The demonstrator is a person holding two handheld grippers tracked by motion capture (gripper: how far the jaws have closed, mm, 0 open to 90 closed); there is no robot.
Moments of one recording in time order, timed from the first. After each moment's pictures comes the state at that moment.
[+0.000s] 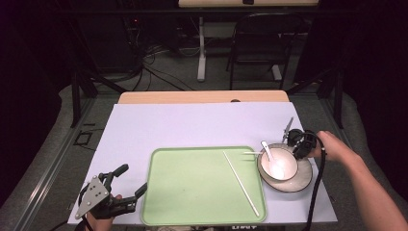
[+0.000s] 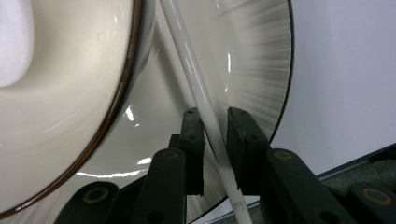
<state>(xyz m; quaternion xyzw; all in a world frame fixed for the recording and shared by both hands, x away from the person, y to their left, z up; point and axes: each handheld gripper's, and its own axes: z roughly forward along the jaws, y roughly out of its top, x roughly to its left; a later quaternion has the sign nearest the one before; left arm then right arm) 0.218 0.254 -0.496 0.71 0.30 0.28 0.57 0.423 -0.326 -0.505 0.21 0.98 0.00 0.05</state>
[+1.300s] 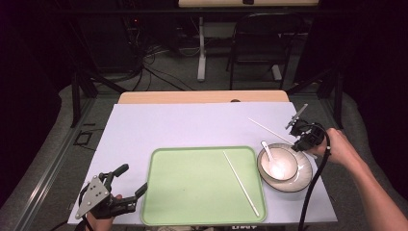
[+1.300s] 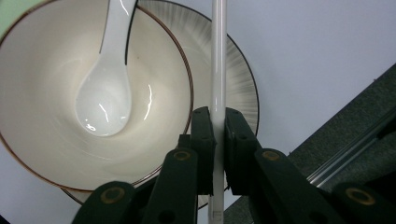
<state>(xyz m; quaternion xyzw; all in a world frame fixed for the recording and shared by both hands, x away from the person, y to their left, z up) 0.218 0.253 -0.496 0.71 0.30 0.28 0.57 0.391 -0.310 -0.438 0.34 0.93 0.10 0.11</state>
